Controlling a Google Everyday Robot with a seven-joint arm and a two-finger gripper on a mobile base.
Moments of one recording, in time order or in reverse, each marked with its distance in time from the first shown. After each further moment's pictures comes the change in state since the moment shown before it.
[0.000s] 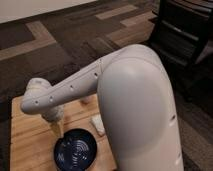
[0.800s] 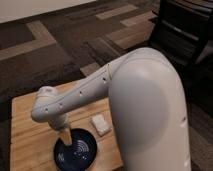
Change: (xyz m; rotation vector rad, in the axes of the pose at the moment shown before) arm 0.013 0.020 0.035 -0.065 -0.007 -0.218
